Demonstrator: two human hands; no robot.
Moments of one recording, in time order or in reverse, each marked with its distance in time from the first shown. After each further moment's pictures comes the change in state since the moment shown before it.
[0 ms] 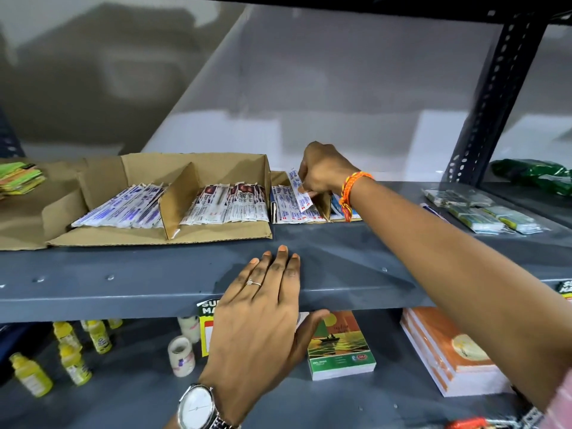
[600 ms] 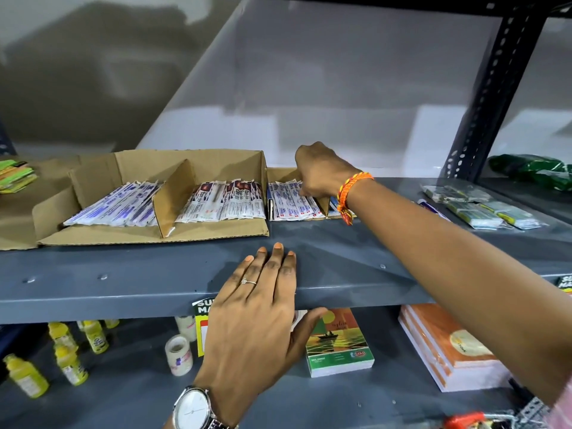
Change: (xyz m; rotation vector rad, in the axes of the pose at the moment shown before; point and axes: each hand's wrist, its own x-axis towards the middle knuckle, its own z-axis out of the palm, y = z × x) left_hand -0.002 -0.001 0.001 -0.025 -0.008 -0.013; right_hand -0.018 -0.006 0.001 -0.295 0.011 -0.127
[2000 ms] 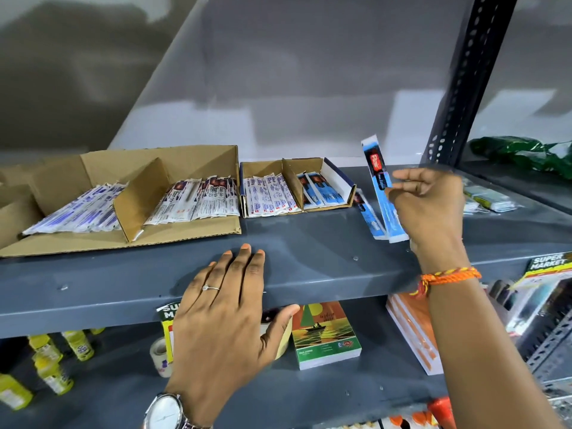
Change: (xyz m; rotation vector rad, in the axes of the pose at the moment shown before) left_hand -0.005 0.005 0.008 0.000 0.070 -0.046; right_hand -0.128 0.112 0.023 0.932 0.686 0.636
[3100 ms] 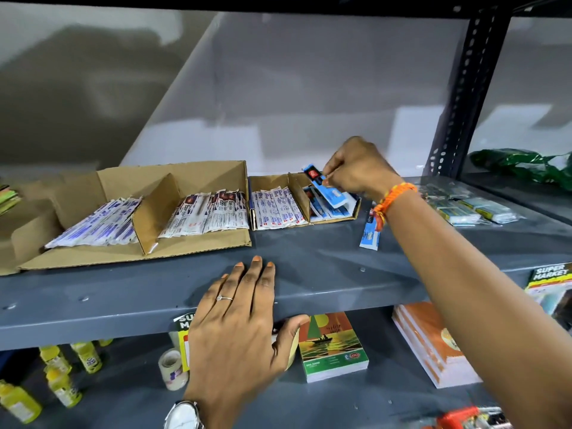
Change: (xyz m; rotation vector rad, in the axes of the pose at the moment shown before) left_hand -0.001 -0.001 0.003 -0.029 0.051 -0.009; right_hand 0.047 -0.072 0.075 -0.470 -0.509 -0.201
